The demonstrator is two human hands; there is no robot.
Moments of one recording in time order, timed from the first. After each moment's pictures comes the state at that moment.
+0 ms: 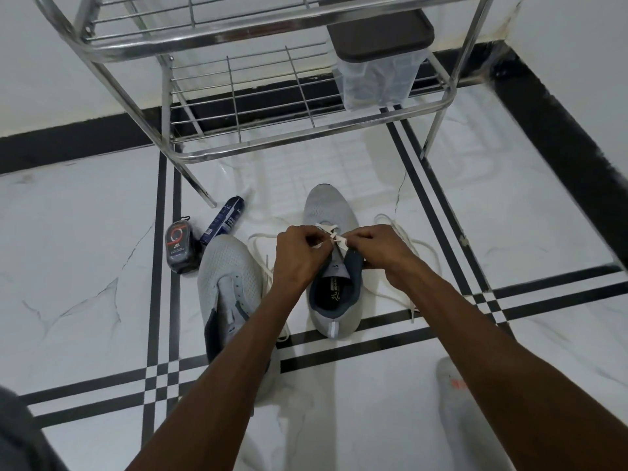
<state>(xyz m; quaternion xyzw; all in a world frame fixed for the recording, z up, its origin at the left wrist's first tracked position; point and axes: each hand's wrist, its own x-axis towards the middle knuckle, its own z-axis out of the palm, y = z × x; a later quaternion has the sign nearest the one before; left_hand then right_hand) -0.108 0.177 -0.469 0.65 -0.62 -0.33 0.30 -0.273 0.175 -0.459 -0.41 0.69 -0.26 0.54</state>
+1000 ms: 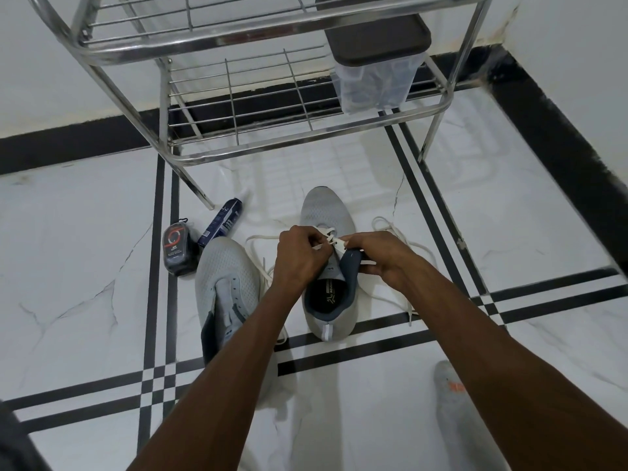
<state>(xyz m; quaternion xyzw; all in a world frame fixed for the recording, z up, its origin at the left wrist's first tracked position) -0.117 0.173 -0.463 0.66 -0.63 -0.32 0.26 -0.280 0.170 -0.464 -0.25 0.66 -0.28 0.65</state>
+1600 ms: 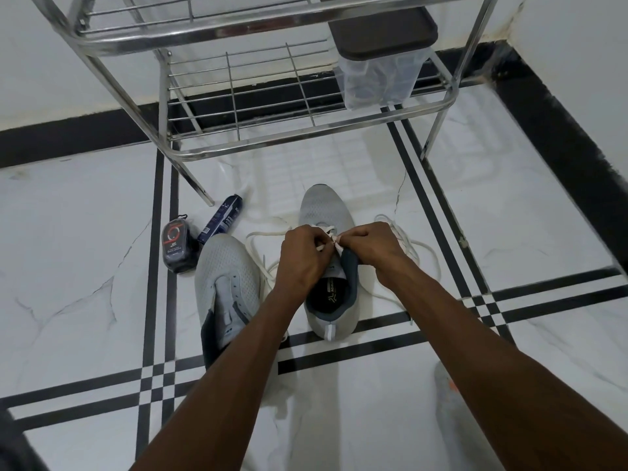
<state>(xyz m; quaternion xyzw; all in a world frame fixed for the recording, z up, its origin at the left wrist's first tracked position) -0.121 0.178 -0.471 0.64 -0.66 -0.29 0.25 -0.267 0.167 -0.472 -0.39 0.71 -0.28 0.51</state>
